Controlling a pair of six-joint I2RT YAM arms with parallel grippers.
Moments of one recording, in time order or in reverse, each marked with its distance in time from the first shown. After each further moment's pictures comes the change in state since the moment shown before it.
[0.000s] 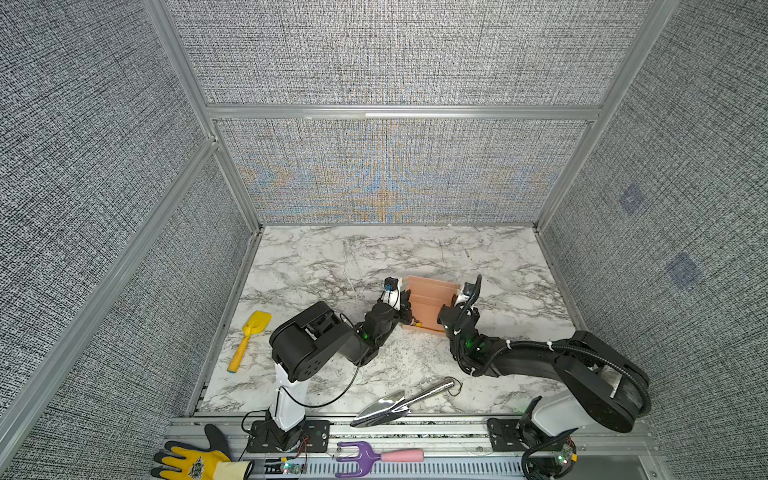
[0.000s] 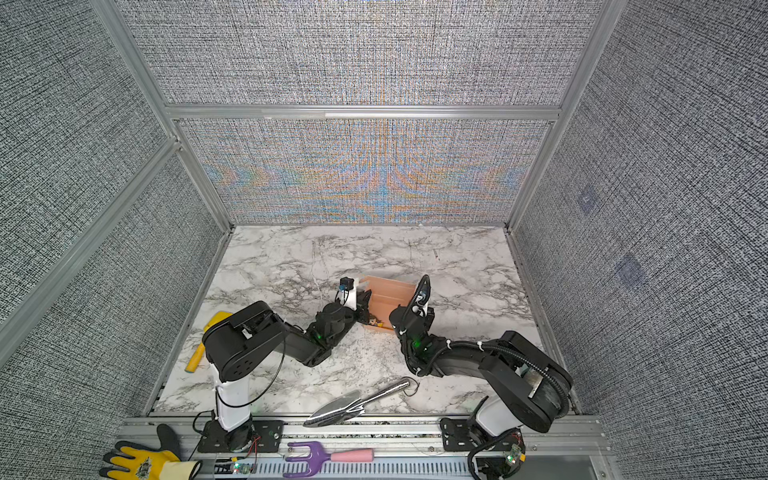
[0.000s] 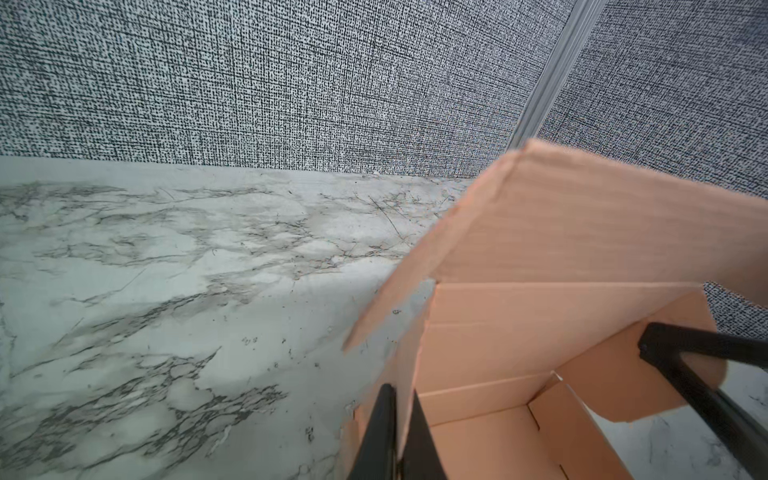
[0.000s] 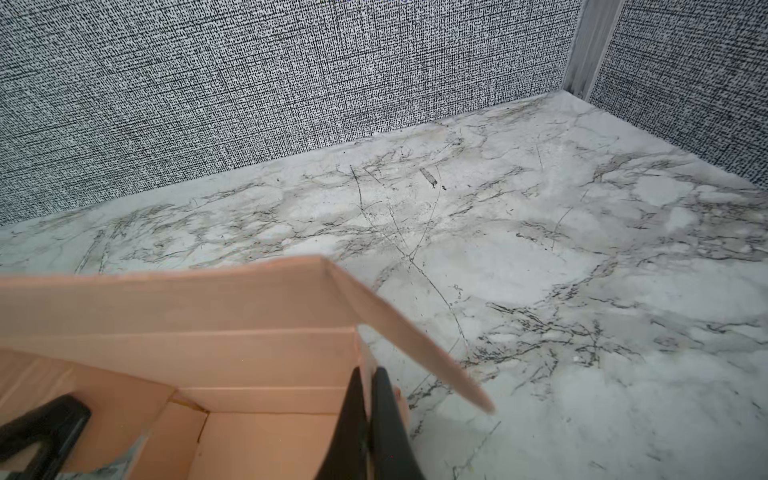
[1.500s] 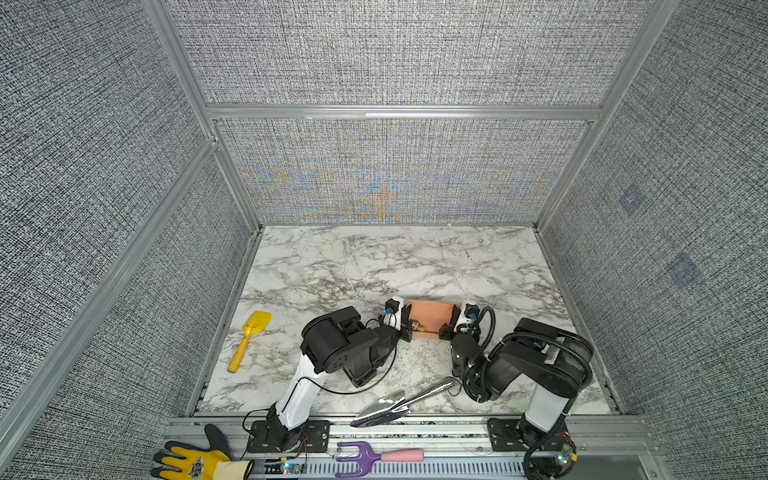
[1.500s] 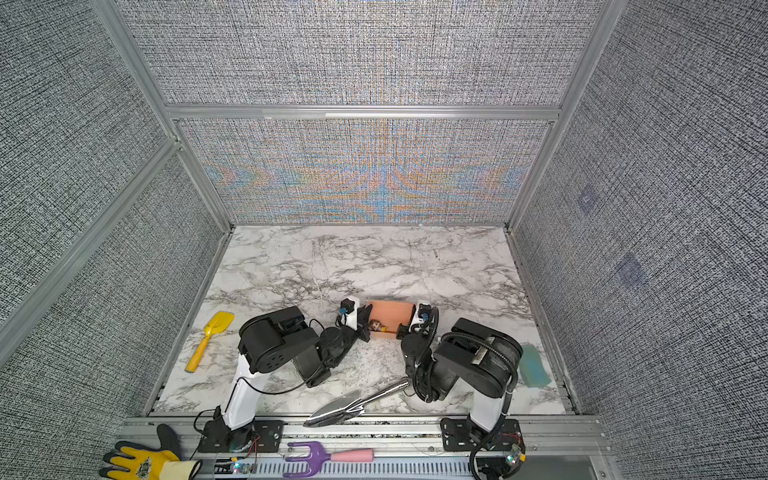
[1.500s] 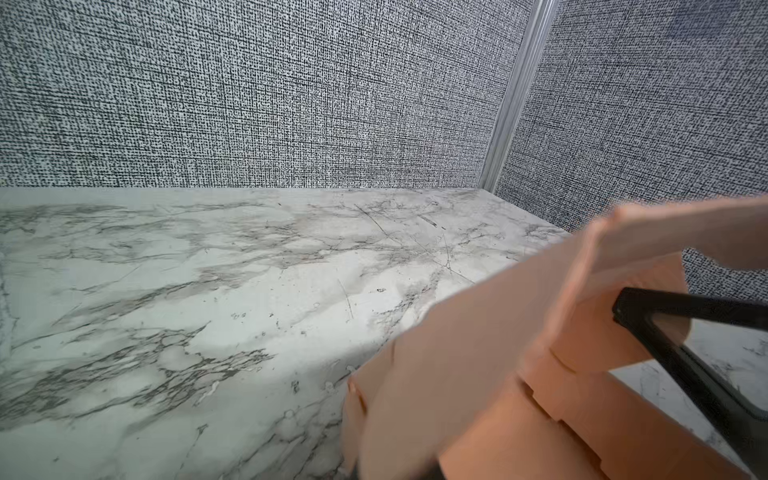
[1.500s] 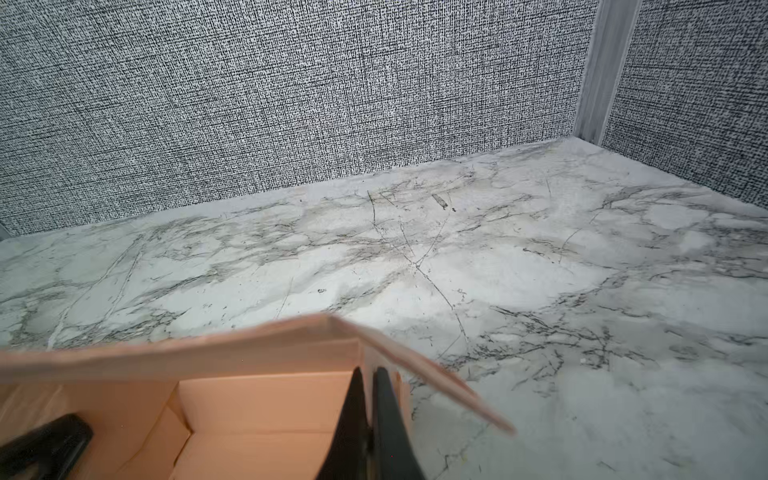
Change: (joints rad) left arm -0.096 0.224 -0.103 0.438 -0.084 0.129; right arm 0.070 0.311 -0.237 0.834 0.049 -0.233
